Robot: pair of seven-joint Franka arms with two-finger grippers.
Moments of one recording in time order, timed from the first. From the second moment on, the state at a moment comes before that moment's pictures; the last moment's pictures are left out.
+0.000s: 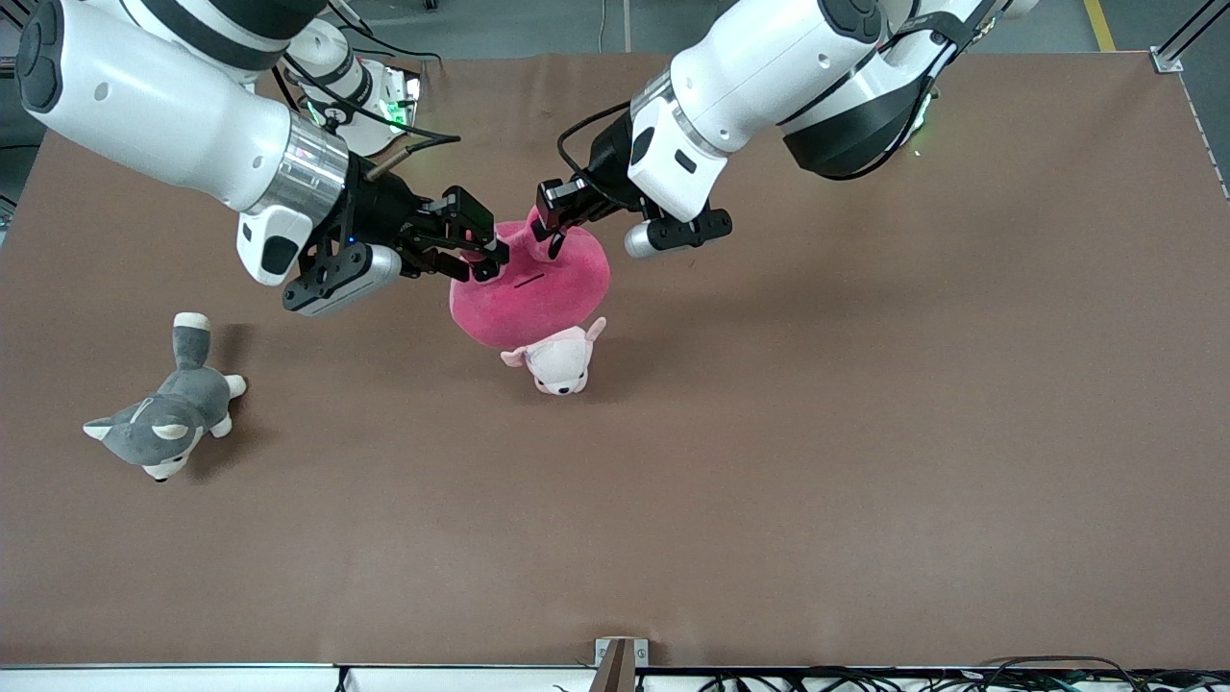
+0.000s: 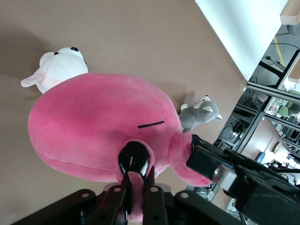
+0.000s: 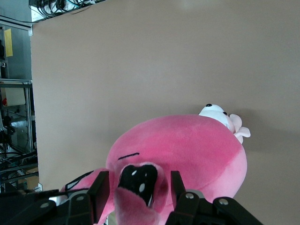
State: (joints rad) left arm -0.25 0.37 -0.62 -1.39 -0.32 2.25 -1.15; right arm 0.42 0.19 -0.01 -1.44 0.58 1.83 0.25
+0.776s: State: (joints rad) left arm -0.25 0.37 -0.62 -1.39 -0.32 2.25 -1.15; right arm 0.43 0.20 -0.01 -1.44 0.58 1.83 0.25
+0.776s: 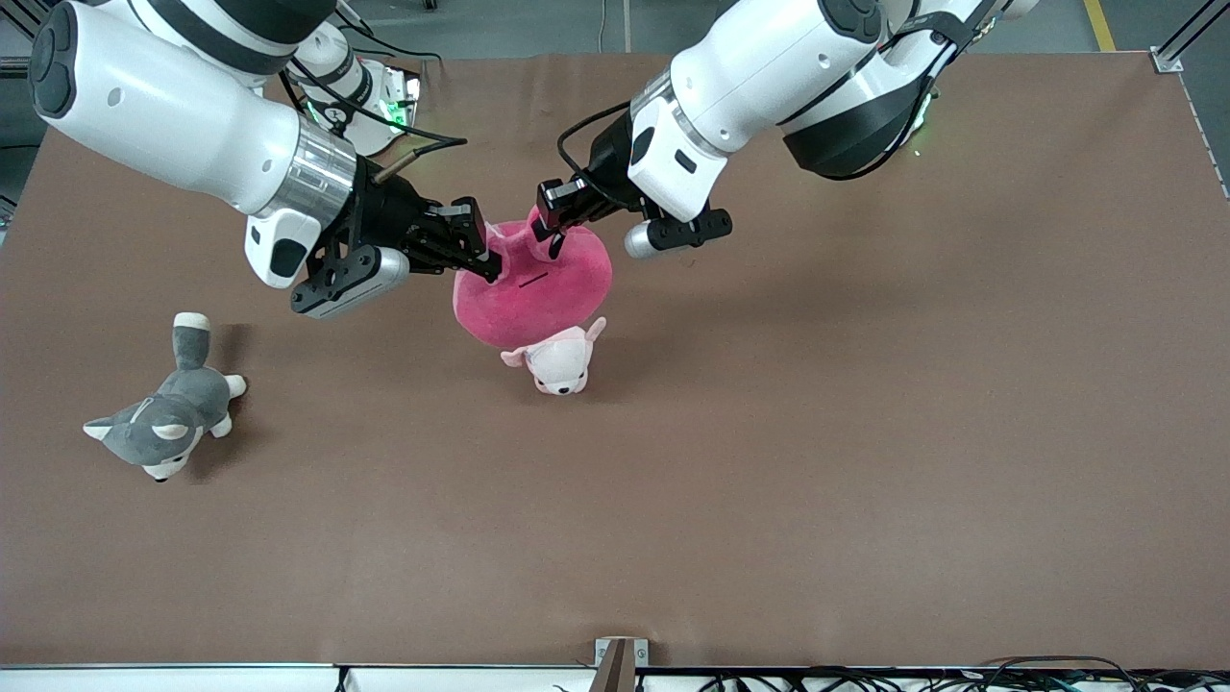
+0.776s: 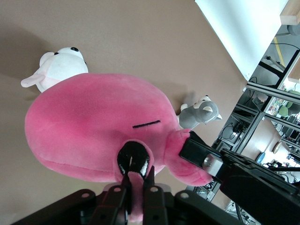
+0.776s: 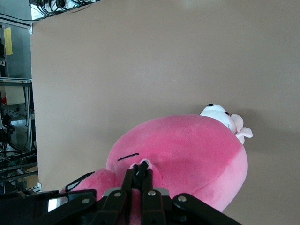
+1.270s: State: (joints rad) left arm -0.24 0.37 -0.62 -1.37 -0.27 2.26 -1.15; right arm 0.42 0.20 -0.03 -1.44 0.58 1.82 0.25
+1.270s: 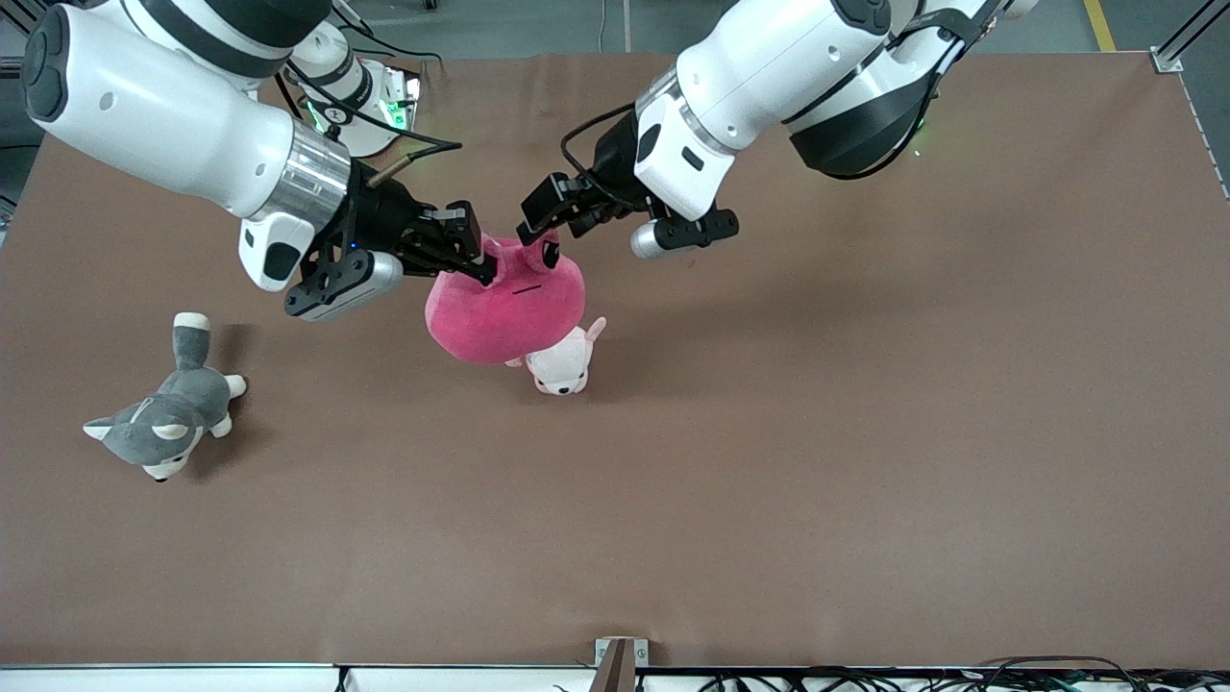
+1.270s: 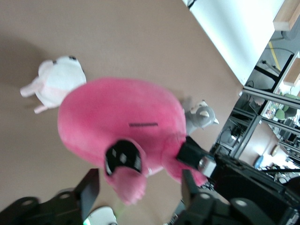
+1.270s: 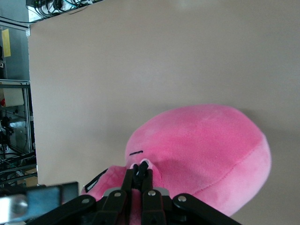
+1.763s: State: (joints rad) left arm -0.07 0.31 -0.62 -1.37 0.03 2.05 -1.08; right arm 0.18 0.24 -0.04 -1.44 0.58 1.76 0.24
